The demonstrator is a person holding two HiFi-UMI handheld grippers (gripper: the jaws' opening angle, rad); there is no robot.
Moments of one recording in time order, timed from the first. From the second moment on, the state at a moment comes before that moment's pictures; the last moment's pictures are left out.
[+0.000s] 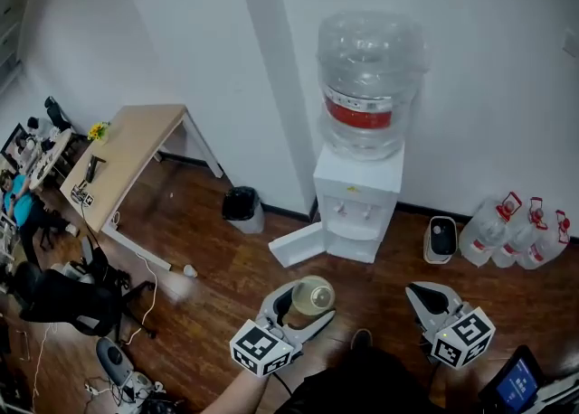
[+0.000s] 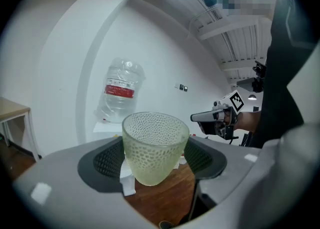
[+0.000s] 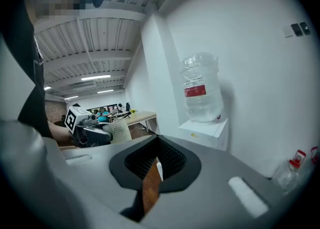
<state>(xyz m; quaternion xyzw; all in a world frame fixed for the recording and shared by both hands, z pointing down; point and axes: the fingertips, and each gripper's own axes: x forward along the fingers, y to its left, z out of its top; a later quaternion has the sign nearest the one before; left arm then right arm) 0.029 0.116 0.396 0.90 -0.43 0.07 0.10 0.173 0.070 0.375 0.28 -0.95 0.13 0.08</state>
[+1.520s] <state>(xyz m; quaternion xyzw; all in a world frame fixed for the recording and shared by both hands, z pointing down) -0.061 -0.119 0.445 0.91 -0.38 0.10 0.13 0.096 -0.144 0.370 0.35 -0.92 0.14 0.10</state>
